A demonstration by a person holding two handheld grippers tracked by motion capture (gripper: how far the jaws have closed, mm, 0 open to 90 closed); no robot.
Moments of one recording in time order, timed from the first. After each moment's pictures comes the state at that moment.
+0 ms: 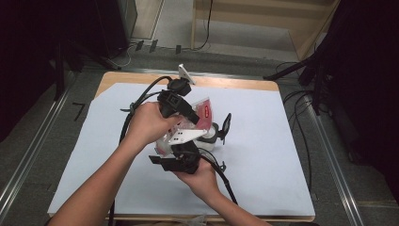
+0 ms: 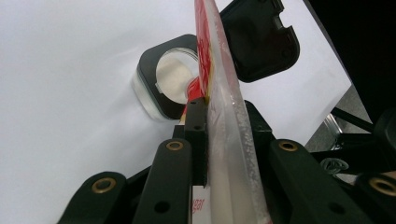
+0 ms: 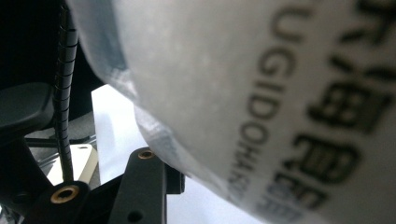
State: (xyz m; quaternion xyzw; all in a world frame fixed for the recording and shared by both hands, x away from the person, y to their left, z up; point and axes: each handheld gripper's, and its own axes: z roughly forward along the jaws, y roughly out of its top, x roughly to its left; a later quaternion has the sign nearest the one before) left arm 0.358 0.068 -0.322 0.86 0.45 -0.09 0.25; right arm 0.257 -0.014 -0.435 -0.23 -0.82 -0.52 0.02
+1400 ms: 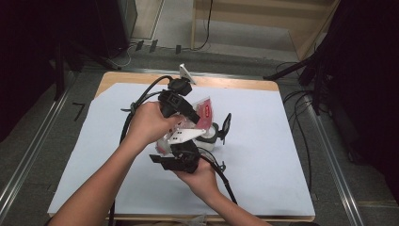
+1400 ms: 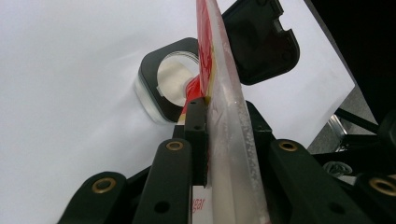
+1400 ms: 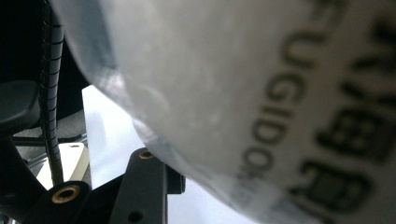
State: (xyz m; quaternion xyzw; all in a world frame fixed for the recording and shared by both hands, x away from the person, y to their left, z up) left arm 0.358 0.066 -0.320 0.86 0.44 -0.08 0.25; right arm 0.258 -0.013 -0.434 -0.24 -0.82 -0.52 0.01
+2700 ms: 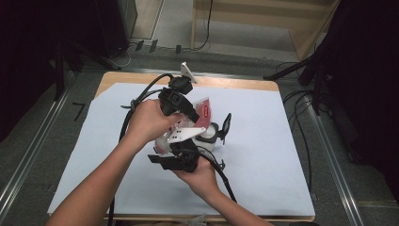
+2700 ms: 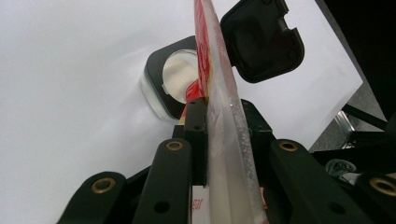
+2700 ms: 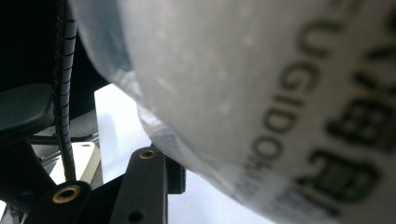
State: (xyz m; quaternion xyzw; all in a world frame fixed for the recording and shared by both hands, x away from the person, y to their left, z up) left arm 0.359 0.064 -0.315 0.86 0.45 -0.07 0.23; right arm 0.260 -0.012 -0.430 -0.23 -0.82 -0.52 0.02
